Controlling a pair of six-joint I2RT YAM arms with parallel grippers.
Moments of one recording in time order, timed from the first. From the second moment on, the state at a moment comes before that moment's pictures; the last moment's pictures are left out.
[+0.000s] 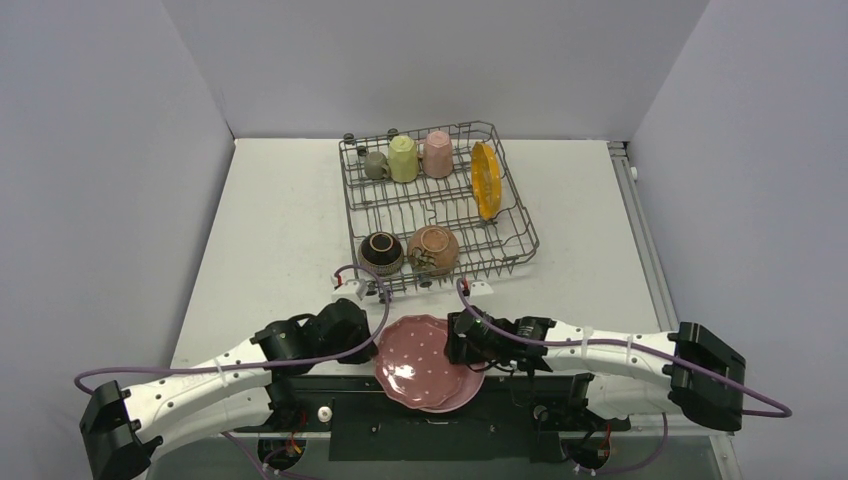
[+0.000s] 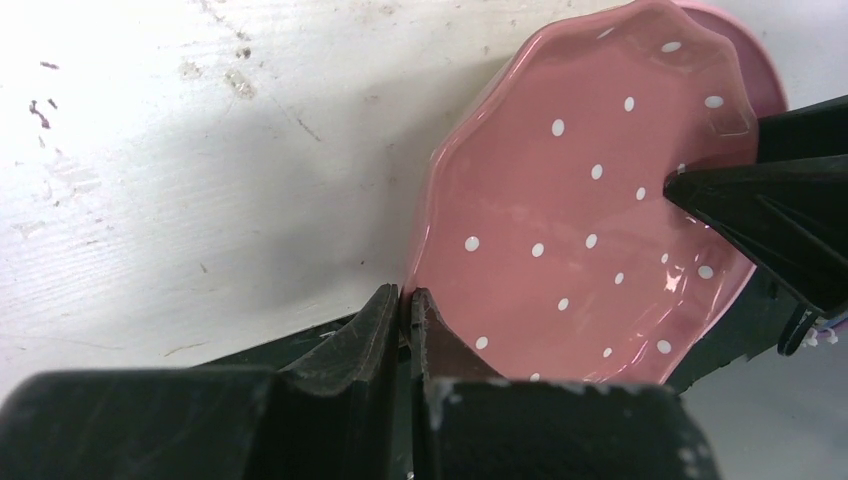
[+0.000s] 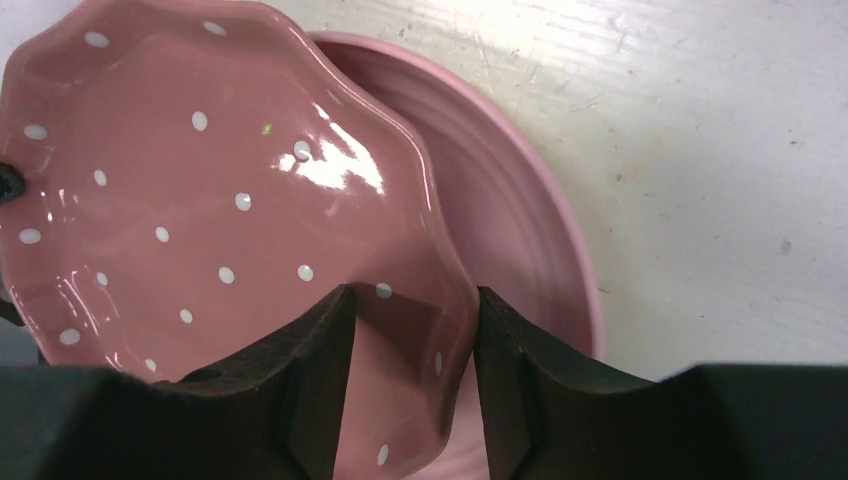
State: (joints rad) left arm -1.00 0.80 0.49 -0.61 -0.15 -0.90; right arm 1.16 1.18 0.57 -0.38 0.24 0.89
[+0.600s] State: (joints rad) left arm -1.00 0.81 0.34 -0.51 -0.16 -0.96; right arm 1.12 1.17 0.29 0.30 0.00 1.11
